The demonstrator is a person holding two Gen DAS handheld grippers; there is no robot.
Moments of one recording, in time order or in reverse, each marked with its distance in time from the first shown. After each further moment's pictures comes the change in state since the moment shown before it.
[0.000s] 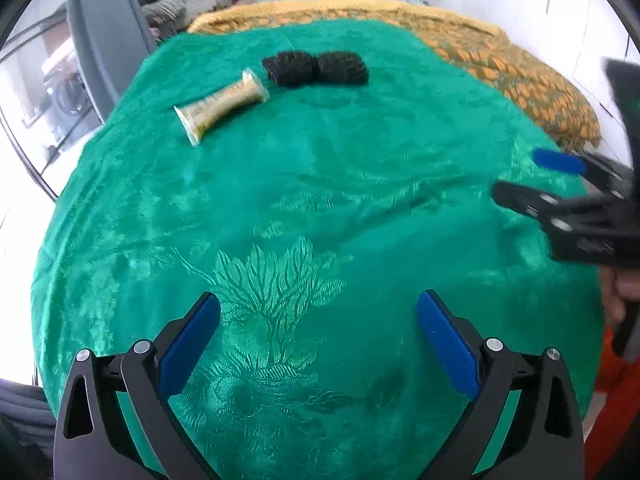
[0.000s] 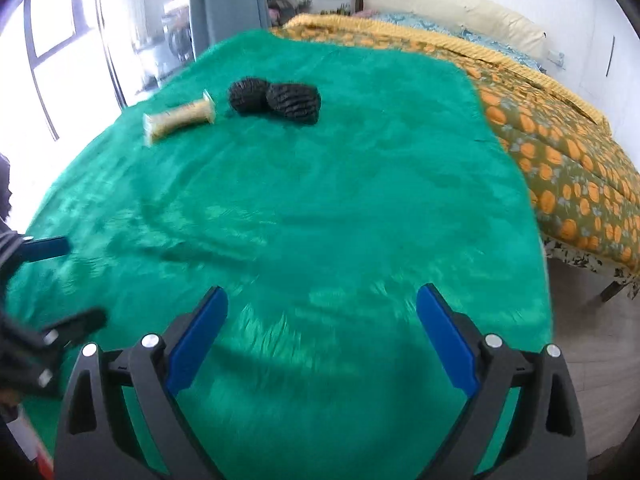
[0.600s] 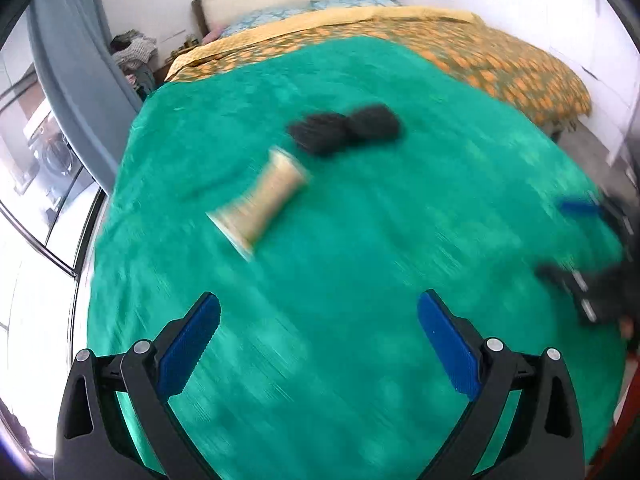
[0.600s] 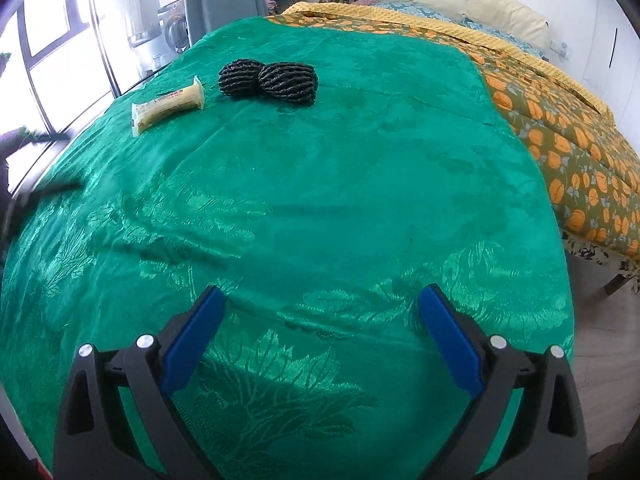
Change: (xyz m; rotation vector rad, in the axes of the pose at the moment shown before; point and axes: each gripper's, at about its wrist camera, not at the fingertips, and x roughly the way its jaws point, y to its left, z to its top) left arm 0.010 0.062 0.093 0.172 -0.050 0.038; right arm 0.013 -0.006 -0.006 0.024 0.027 0.023
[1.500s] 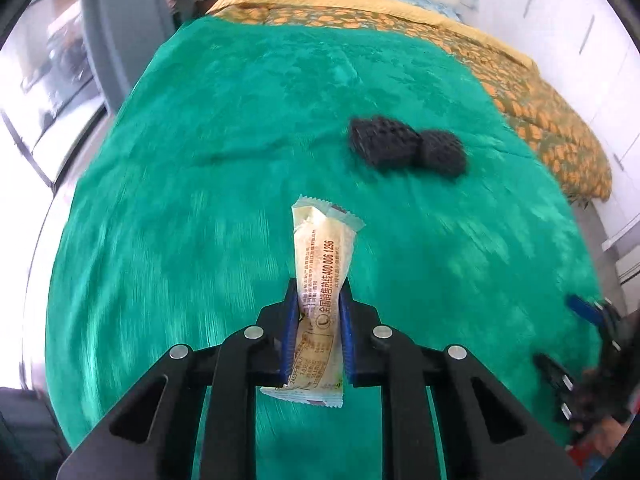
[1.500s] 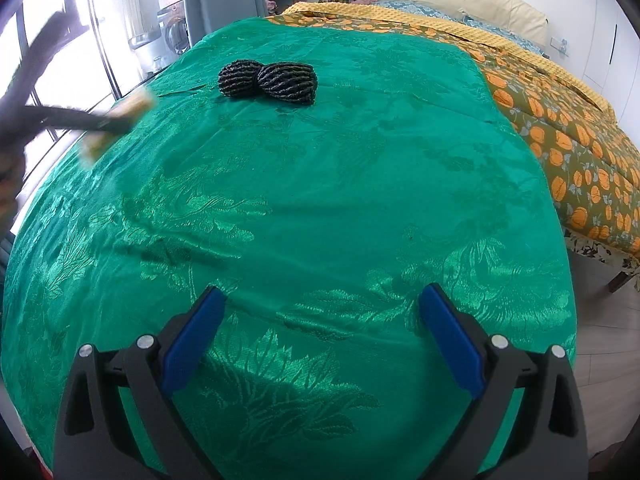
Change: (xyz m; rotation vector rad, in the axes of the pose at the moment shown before) left arm 0.018 0.033 0.009 -0.317 0.105 -0.099; right arm 0.002 0.003 0.001 0.005 0.001 0.005
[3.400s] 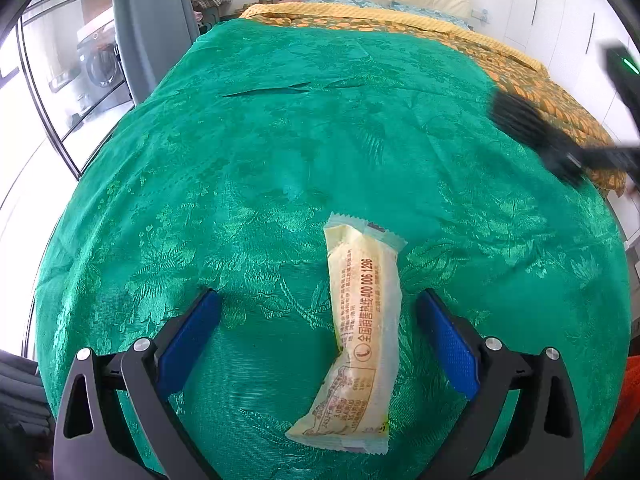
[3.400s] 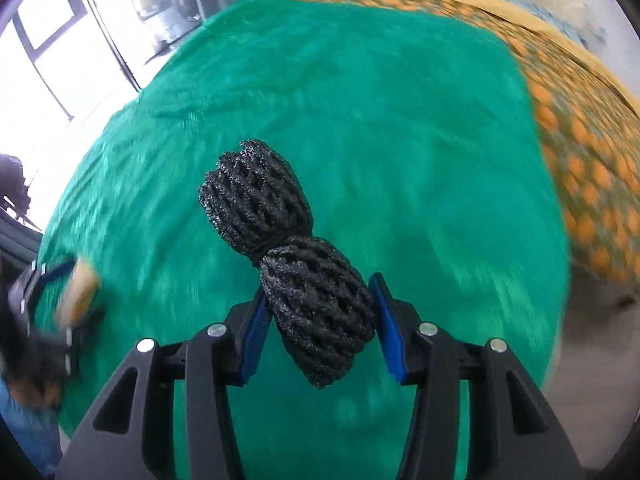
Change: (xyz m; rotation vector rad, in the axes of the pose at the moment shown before) left arm 0.002 -0.002 -0.091 0.006 -0.099 0.105; right arm 0.011 -0.023 0.097 -0.018 0.195 0.082
